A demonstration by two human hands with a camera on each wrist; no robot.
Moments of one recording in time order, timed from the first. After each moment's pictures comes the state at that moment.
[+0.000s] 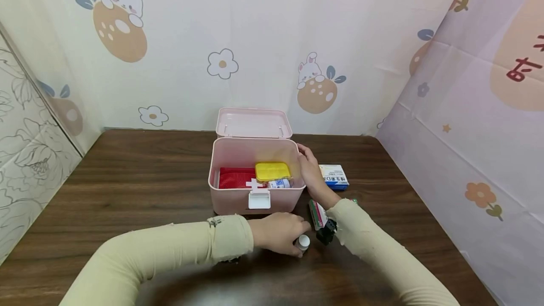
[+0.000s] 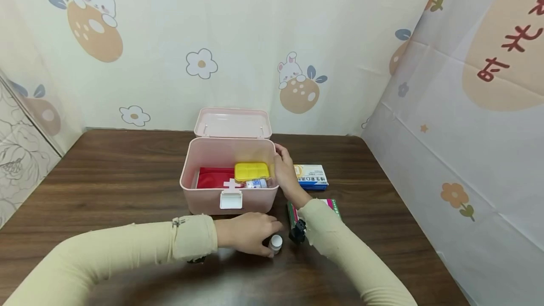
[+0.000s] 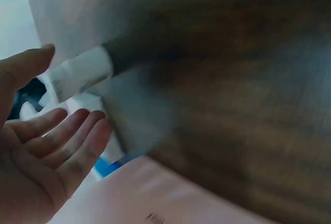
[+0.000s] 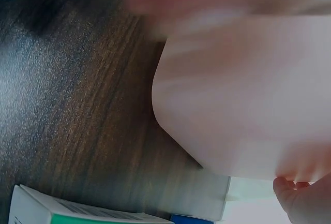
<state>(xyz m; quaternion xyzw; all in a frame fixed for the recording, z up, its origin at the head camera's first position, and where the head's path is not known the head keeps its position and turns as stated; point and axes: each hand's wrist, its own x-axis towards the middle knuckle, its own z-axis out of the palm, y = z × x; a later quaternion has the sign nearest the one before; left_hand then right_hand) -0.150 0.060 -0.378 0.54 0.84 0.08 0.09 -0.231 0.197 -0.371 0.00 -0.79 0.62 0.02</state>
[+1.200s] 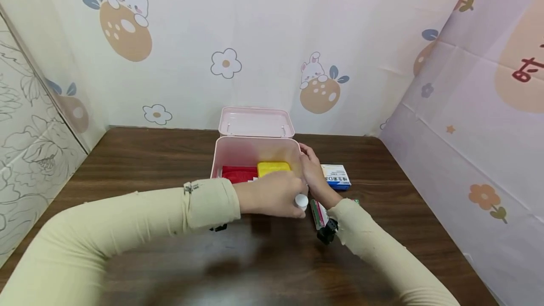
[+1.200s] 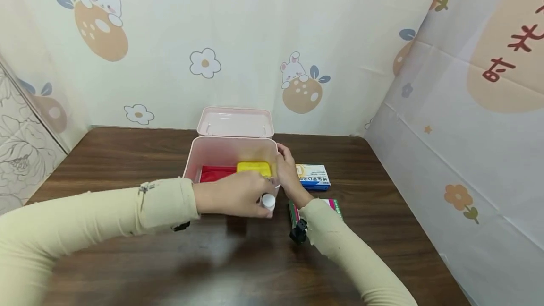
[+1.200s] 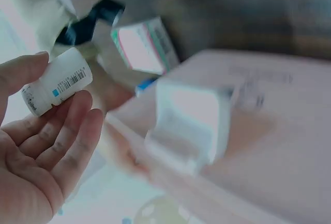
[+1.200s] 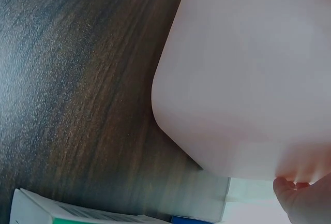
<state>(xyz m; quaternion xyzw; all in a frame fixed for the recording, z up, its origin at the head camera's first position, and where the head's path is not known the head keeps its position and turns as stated) -0.165 0.035 -0.285 0.50 0.85 0.13 0.03 -0.236 0.197 -0.375 0.00 -0.75 0.66 0.02</state>
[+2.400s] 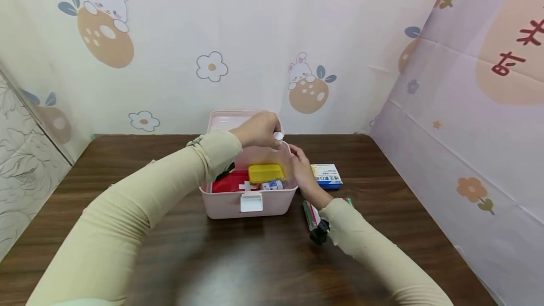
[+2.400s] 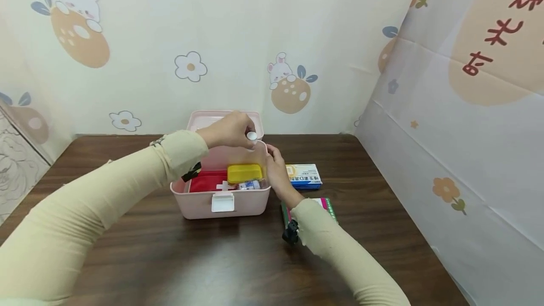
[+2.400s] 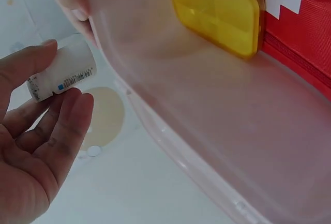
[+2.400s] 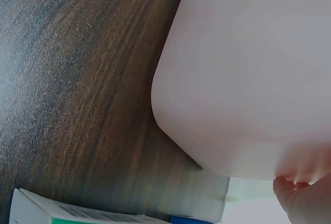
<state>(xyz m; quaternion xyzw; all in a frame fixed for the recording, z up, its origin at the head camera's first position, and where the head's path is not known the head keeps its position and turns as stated) -0.286 0.034 -0.256 0.36 0.90 0.23 0.04 -0.235 0.197 -0.373 -0.01 -0.77 0.63 0.01</state>
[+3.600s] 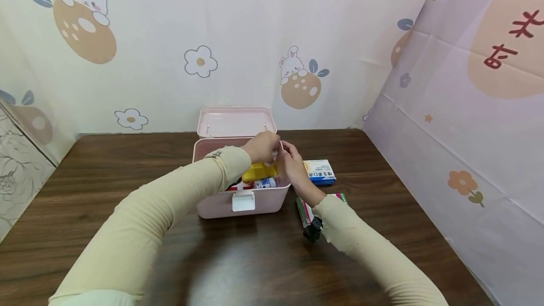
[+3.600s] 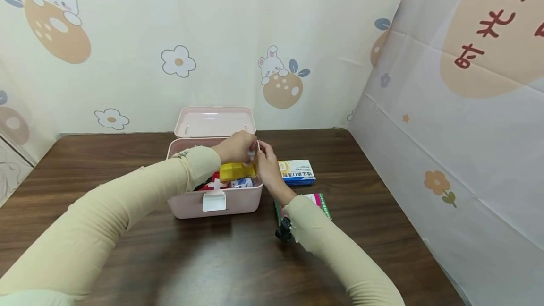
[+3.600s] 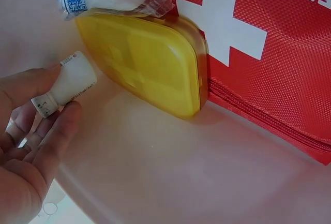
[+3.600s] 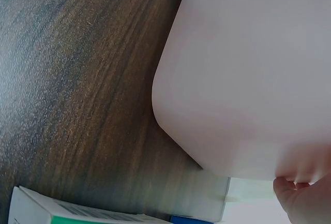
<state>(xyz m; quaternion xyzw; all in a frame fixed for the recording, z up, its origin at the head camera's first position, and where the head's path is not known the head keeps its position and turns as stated) -0.305 0.069 -0.330 0.35 0.91 0.19 0.06 -0.239 0.195 -0.375 -0.01 -0.78 0.62 0.04</state>
